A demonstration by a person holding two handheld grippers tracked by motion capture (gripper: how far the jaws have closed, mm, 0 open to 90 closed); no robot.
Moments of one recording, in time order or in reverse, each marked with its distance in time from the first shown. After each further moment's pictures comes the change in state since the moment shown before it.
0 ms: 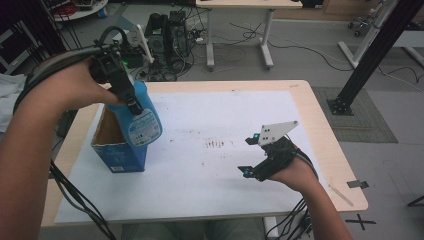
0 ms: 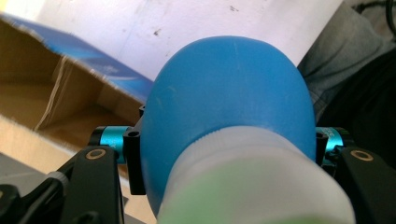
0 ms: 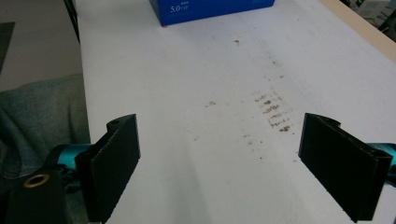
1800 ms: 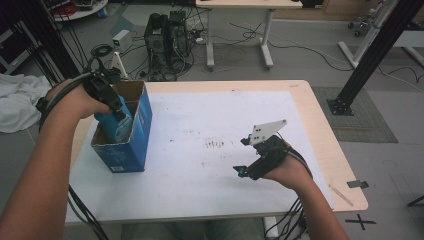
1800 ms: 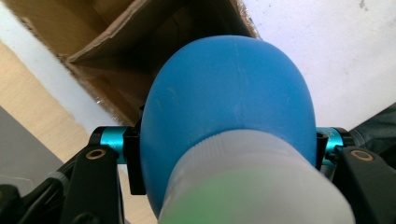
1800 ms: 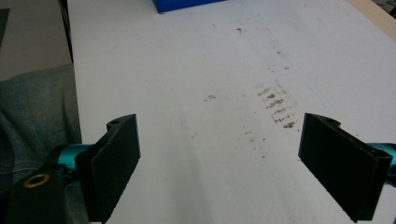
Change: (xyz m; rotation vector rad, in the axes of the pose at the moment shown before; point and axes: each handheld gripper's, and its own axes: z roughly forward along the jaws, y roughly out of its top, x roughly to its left) left arm 0.110 -0.037 0.104 0.074 -0.010 -0.359; right arm -0.005 0.005 0.018 0.048 0.006 -0.020
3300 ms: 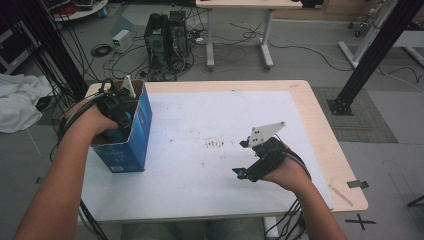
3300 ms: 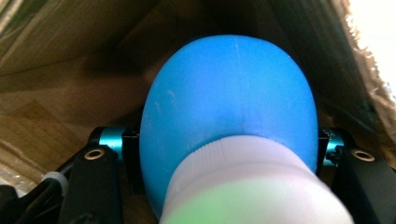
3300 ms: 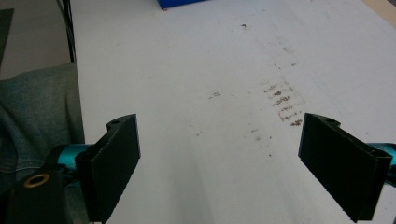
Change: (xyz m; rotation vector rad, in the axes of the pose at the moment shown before) left arm 0.006 0.005 0.062 0.077 0.027 0.052; right arm 0.002 -0.004 0.005 0.006 0.014 0.008
